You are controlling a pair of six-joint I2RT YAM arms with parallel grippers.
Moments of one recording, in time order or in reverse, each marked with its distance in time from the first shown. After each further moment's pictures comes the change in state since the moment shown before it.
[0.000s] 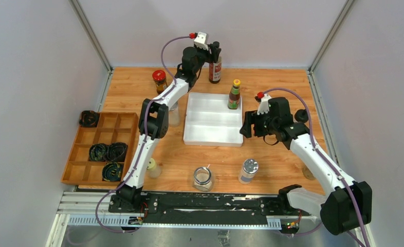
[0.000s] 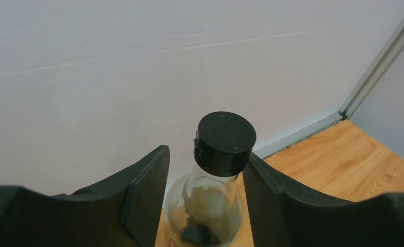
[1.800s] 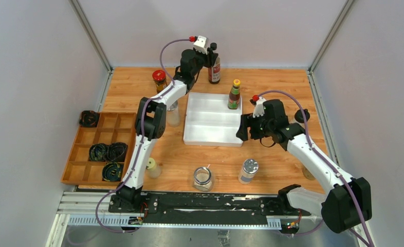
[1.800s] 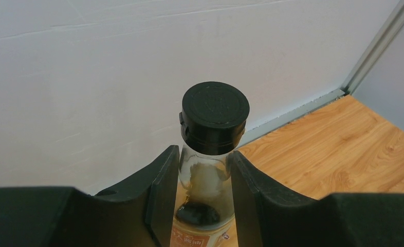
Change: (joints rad) left arm 0.005 -0.091 -0.175 0.021 0.030 0.027; right arm 0.052 0.021 -0.023 0.016 0.000 0.023
